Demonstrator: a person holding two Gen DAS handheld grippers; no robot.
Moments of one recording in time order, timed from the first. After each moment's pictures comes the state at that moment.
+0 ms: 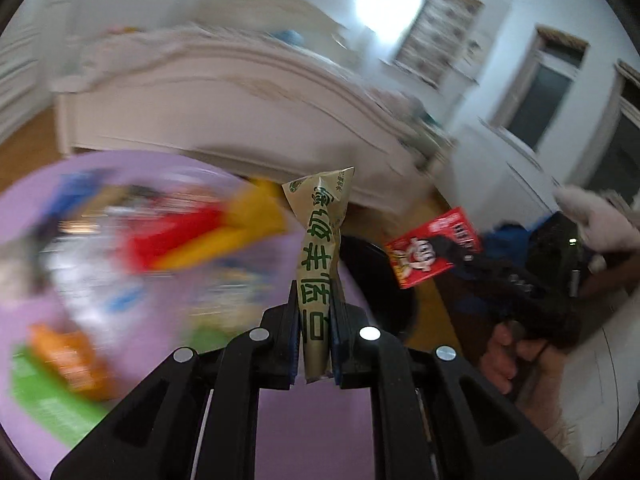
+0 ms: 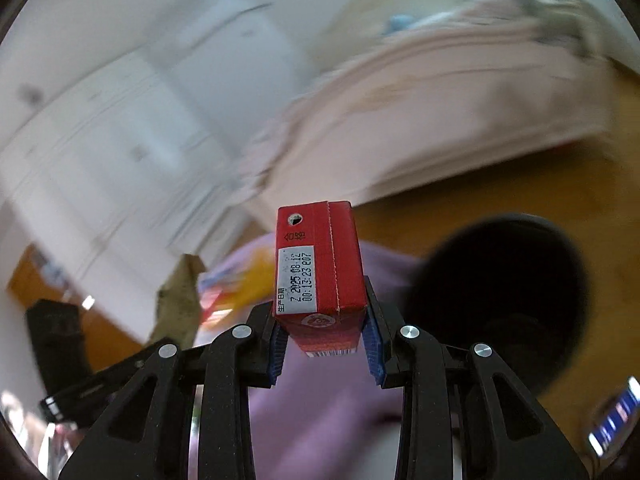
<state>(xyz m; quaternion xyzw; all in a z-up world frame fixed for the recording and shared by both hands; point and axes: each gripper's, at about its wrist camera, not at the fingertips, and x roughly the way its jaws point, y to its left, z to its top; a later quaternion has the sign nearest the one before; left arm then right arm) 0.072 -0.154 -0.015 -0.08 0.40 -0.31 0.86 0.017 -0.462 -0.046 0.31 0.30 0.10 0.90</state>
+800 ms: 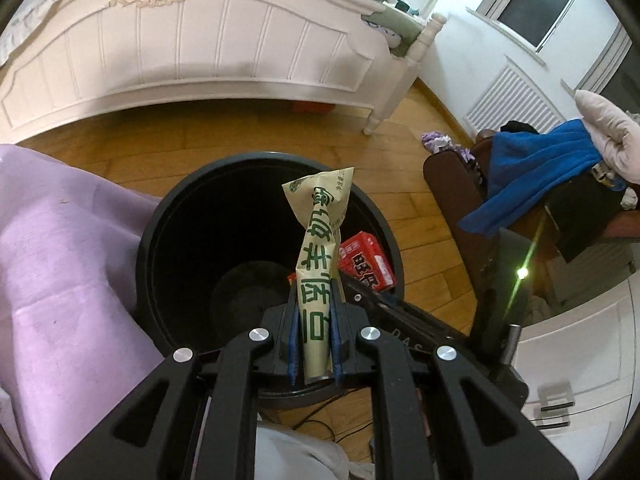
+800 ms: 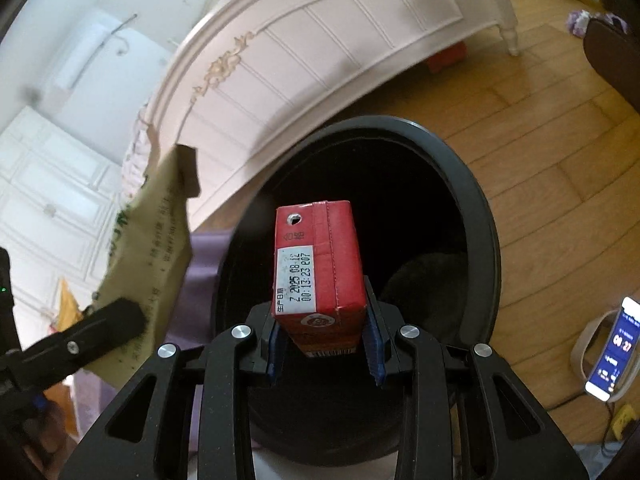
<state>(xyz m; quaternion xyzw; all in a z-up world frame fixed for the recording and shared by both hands) 0.142 -0.370 -0.101 0.04 0.52 -0.35 0.78 0.061 -0.548 -0.212 0.39 0.39 -0.03 0.83</state>
